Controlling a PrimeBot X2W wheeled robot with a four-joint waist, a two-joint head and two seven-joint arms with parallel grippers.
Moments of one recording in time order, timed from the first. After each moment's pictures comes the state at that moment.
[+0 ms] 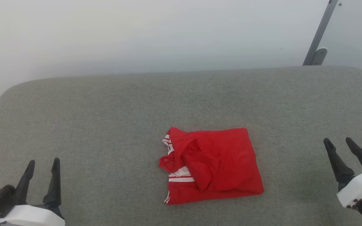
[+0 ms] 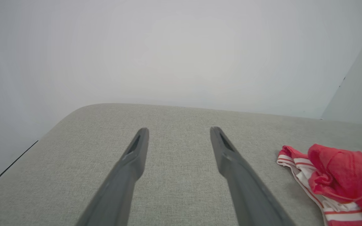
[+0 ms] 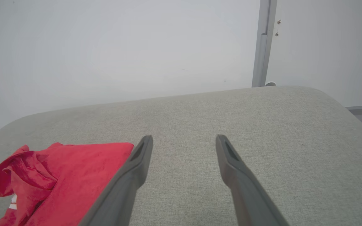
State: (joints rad) left arm 0.02 0.32 0.09 0.24 -0.44 -0.13 -0.26; right arm -0.09 -0.45 0.08 0.22 0.67 0.13 -0.03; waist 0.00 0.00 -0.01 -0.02
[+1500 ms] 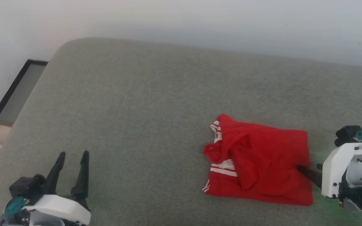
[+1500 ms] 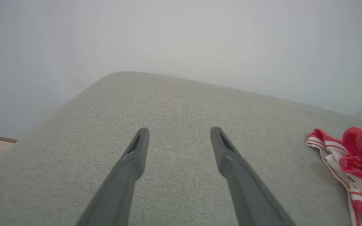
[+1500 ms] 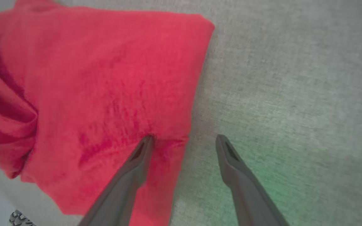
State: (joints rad) left arm -0.05 0.27 -0.02 0.28 -0.46 -0.13 -0.26; right arm -0.29 -0.44 0.19 0.39 0.72 0.13 0.64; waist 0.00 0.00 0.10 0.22
